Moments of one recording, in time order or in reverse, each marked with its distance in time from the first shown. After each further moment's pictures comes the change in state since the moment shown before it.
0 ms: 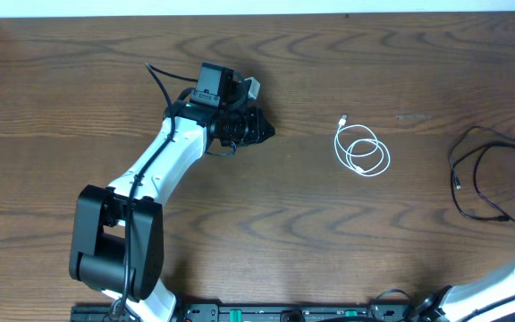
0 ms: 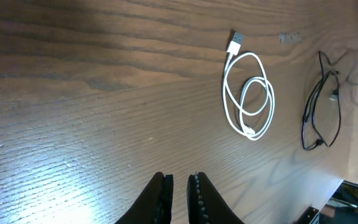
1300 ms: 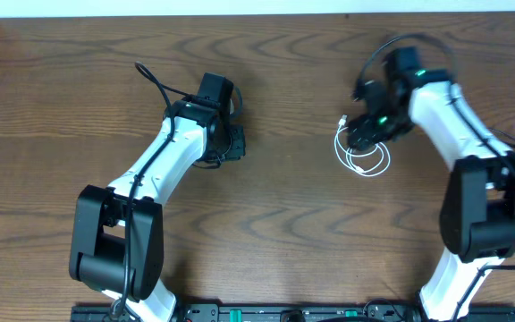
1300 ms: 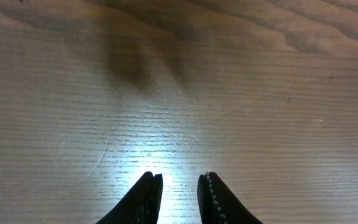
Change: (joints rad) left arm 0.000 0.000 0.000 -0.268 -0.460 0.022; right arm 0.888 0.034 -0.636 0.154 0.058 -0.514
